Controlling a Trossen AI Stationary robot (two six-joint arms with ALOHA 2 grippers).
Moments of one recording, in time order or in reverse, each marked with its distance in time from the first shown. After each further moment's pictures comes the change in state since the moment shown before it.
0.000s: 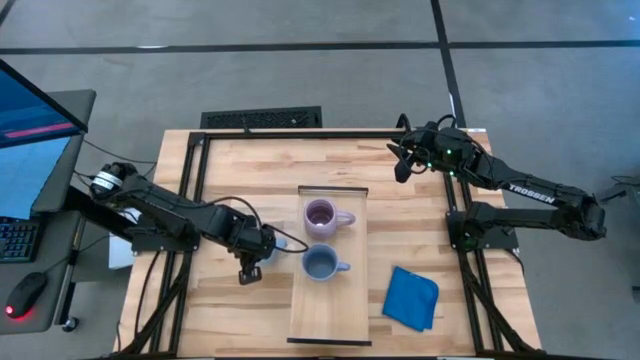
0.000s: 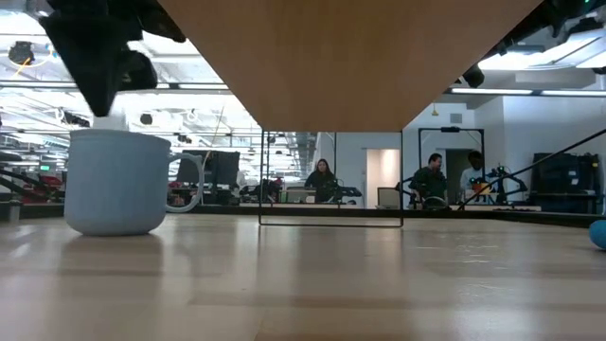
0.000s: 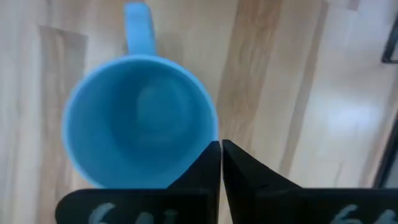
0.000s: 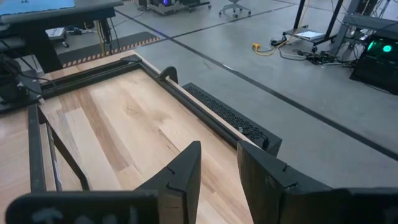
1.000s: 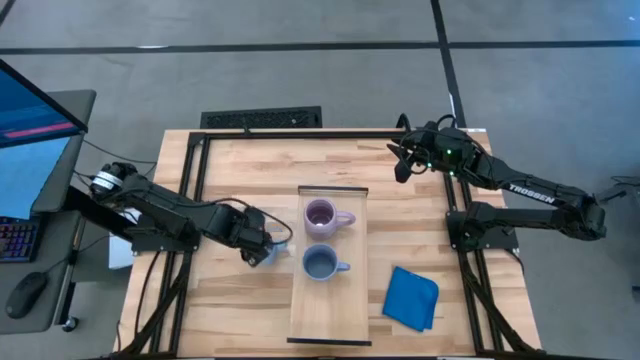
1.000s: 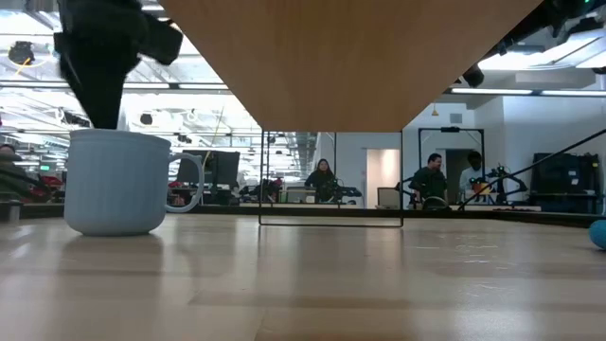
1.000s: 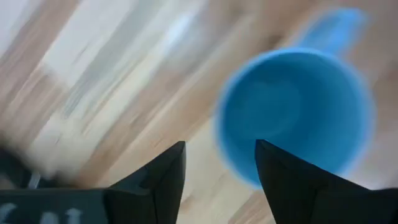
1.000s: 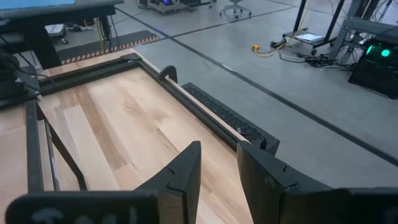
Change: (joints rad) left arm 0.013 -0.001 0.000 -0.220 -0.236 -0.498; right arm 0.000 0.000 0.000 0.000 0.000 -0.020
